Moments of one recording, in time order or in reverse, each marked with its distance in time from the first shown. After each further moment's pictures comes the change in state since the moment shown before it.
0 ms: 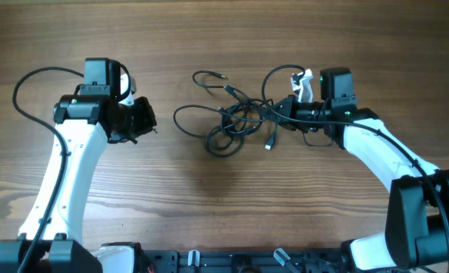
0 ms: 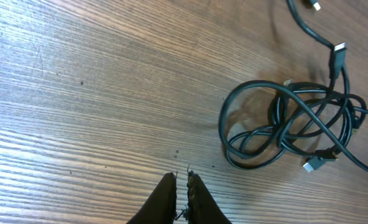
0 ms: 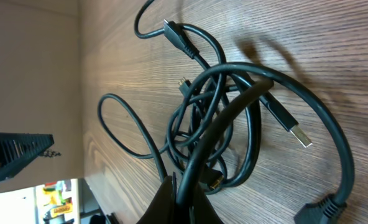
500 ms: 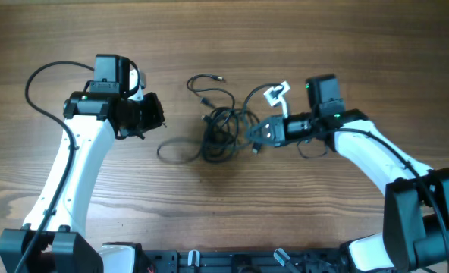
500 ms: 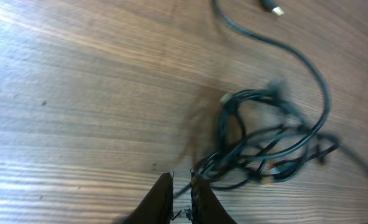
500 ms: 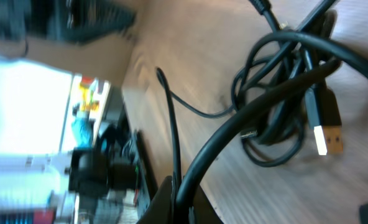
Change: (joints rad) left arm -0.051 0.031 0.001 0.084 0.039 0.000; right arm 0.090 0.000 0.000 -0.143 -0.341 -0.425
